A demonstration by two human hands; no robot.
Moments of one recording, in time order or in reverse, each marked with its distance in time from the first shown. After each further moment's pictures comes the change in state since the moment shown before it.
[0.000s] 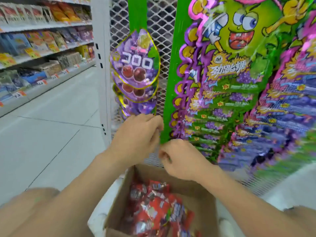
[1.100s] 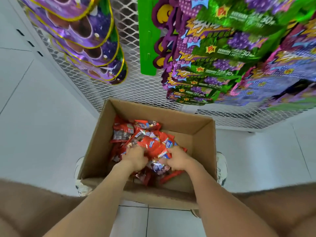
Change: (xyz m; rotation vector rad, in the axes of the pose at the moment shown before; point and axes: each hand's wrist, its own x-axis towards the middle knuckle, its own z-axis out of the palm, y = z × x) left_hand -0.217 0.010 0.350 -0.453 -1.191 -0.789; right_hand -0.138 0.094 0.326 0.730 -0.692 0.841
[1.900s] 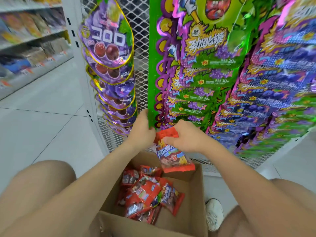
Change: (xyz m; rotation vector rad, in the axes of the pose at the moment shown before) left_hand -0.189 0.152 -0.198 -0.367 0.807 0.552; right_hand -0.230 -0.199 -0.177 -0.321 0.477 -0.457
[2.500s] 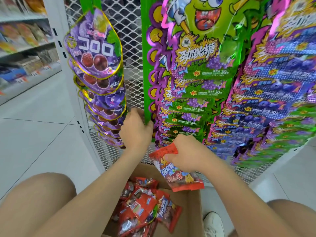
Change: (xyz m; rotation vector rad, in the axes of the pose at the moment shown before) left_hand 0.039 0.023 0.022 0.214 0.535 -0.079; right_hand -0.016 0.005 -0.012 -0.137 -0.059 0.124
